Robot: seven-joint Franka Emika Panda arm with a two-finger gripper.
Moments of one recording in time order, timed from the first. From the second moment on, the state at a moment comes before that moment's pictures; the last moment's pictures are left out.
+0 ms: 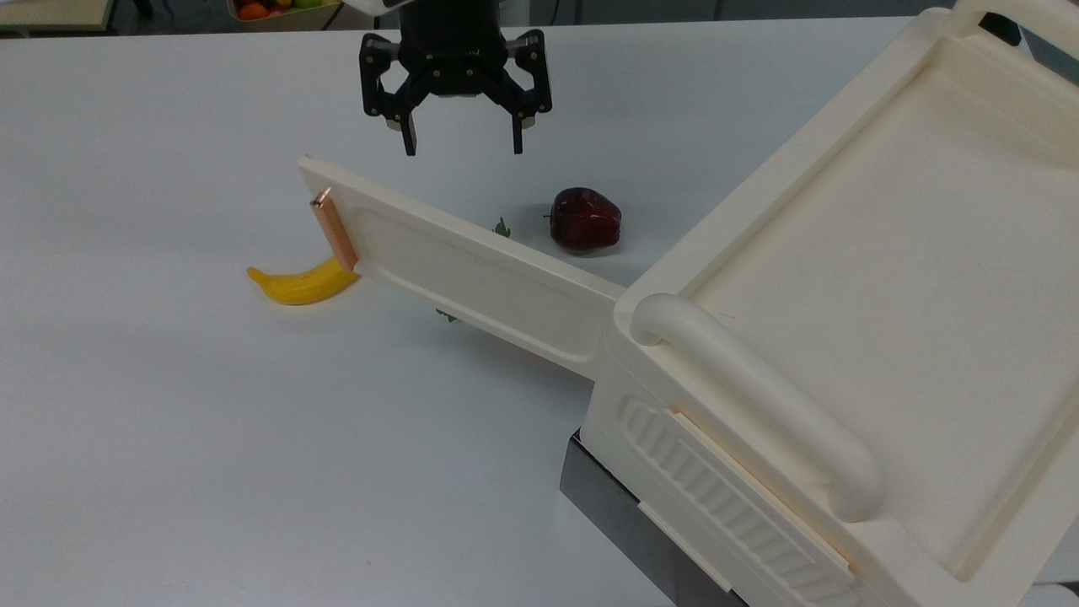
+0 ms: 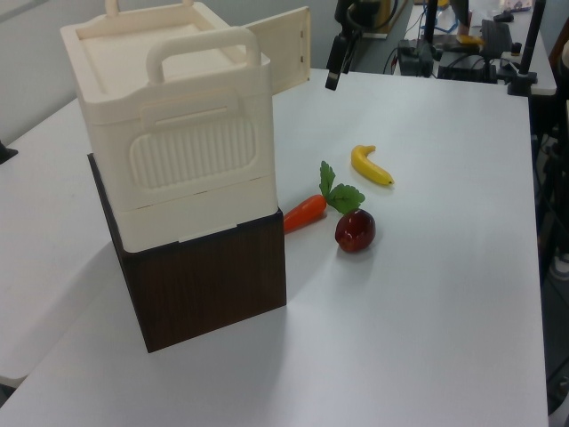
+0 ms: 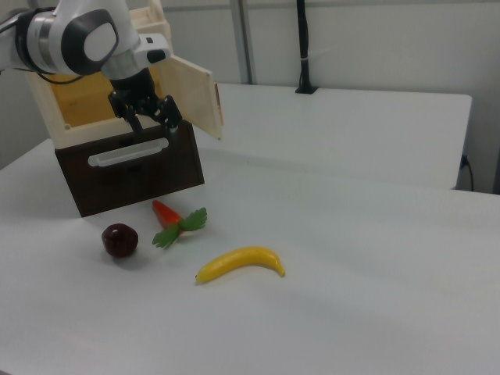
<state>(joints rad) 0.21 0.20 -0.11 -1.49 0.04 1.93 0.02</state>
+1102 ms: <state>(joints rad) 0.05 0.06 -0.04 -1.65 -0.07 1.72 0.06</state>
